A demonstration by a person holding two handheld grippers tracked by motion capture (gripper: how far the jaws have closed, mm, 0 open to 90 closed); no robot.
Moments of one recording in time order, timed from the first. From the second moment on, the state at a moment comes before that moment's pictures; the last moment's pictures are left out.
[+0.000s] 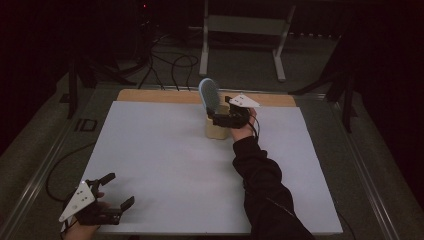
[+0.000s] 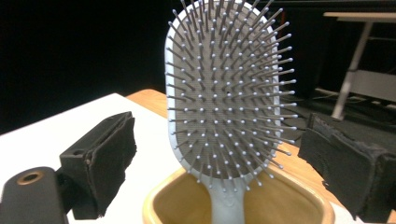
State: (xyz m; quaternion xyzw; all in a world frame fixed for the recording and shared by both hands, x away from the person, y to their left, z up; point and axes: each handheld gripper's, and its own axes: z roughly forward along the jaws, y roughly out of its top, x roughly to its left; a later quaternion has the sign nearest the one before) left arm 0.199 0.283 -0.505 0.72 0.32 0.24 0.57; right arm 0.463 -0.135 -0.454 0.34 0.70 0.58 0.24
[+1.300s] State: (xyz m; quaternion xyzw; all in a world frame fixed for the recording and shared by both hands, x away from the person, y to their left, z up) left arm 0.199 0.283 -0.504 0.72 0.32 0.24 0.57; right arm 0.447 -0.149 -0.432 0.33 0.74 0.55 0.21
